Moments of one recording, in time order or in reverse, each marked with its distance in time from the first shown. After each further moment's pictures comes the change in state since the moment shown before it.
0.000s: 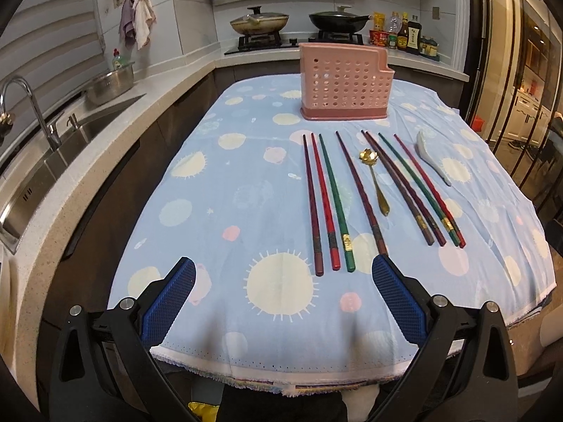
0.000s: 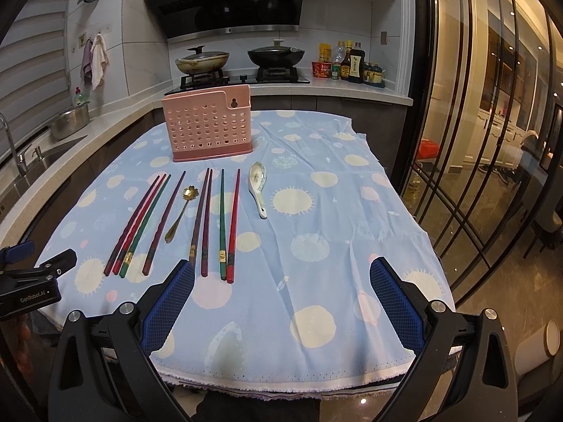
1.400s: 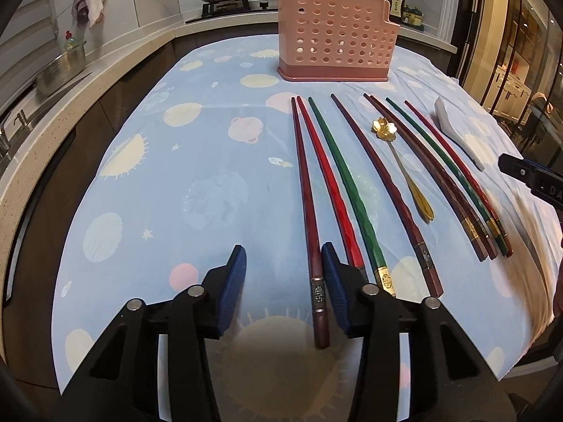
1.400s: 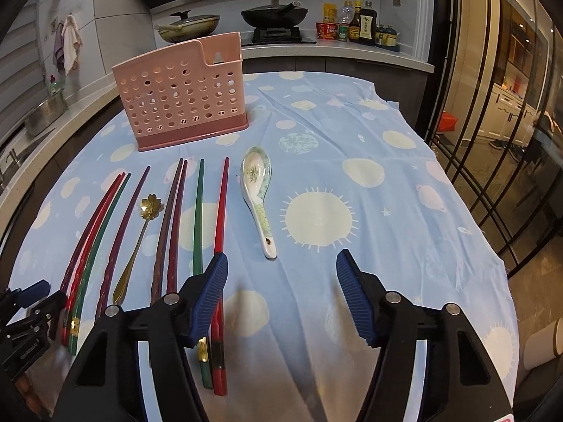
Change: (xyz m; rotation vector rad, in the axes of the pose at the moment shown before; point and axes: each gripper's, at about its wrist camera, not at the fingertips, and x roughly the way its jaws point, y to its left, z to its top) left arm 0.101 -0.001 0.023 0.056 0.075 -0.156; right arm 0.150 0.019 0.046 0.026 0.142 0.008
